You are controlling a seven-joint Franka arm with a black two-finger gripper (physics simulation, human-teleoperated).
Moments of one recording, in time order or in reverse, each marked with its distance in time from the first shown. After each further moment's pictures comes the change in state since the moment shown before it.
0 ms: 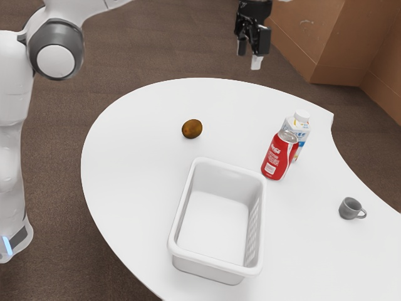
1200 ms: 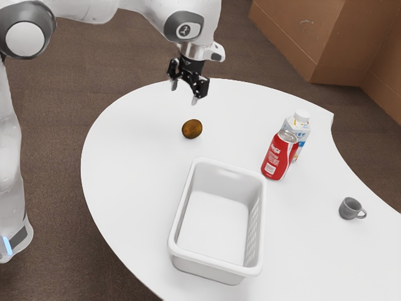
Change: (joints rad) arm -0.043 -0.270 0.371 -0.946 0.165 0.551 -0.228
